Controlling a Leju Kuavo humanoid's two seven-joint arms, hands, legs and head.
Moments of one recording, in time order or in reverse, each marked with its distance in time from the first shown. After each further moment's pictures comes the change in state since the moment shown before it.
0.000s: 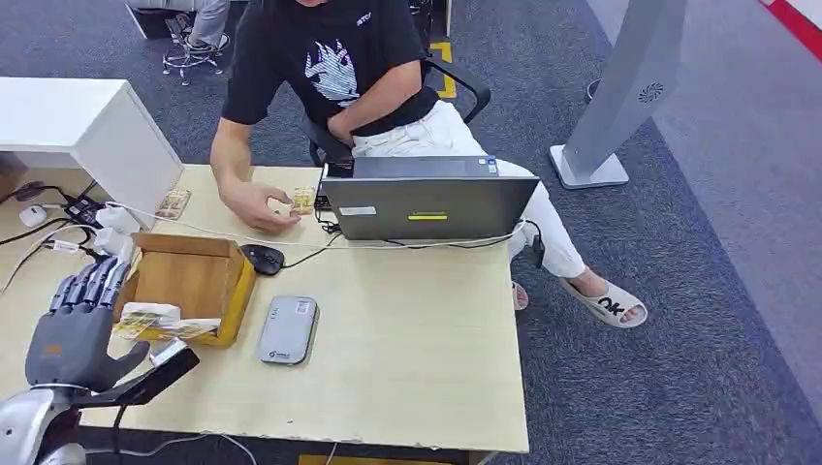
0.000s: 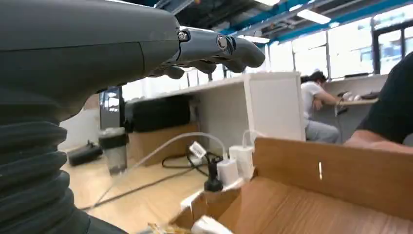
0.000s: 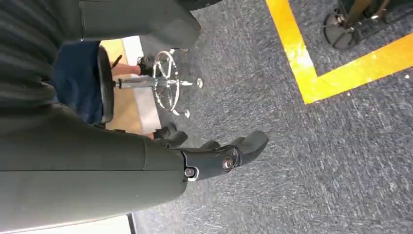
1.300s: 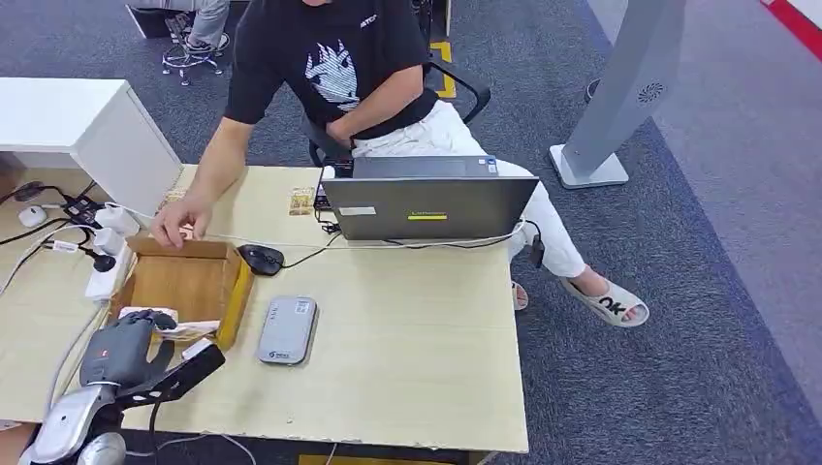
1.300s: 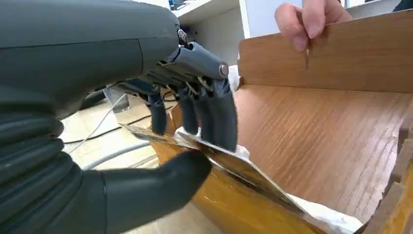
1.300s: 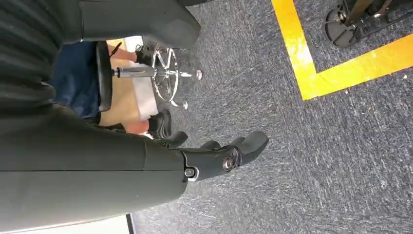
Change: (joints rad) left arm -0.081 -0.051 -0.065 0.239 0.061 -0.025 -0.021; right arm 0.000 -0.005 -0.002 -0.005 0.047 0.007 -0.005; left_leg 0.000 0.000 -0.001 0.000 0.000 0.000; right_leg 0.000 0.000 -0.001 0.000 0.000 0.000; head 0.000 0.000
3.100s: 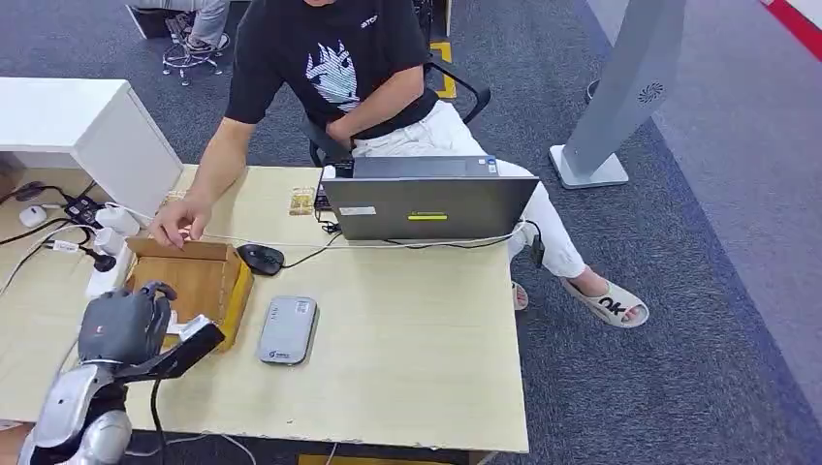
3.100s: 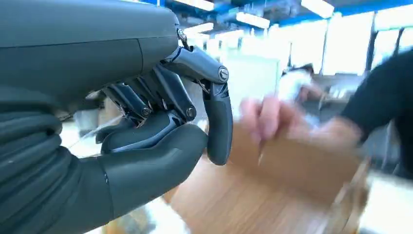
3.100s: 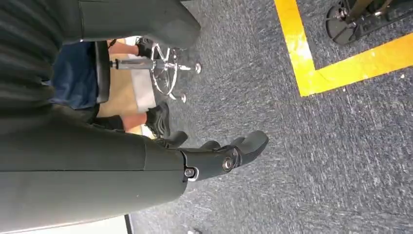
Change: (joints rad) left arm -0.085 -0.016 -0.009 -0.016 0.027 0.173 -0.100; right arm -0.002 -0.005 -0.008 0.000 0.047 0.012 -0.003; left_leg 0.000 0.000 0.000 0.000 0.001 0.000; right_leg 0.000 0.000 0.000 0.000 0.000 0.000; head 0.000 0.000
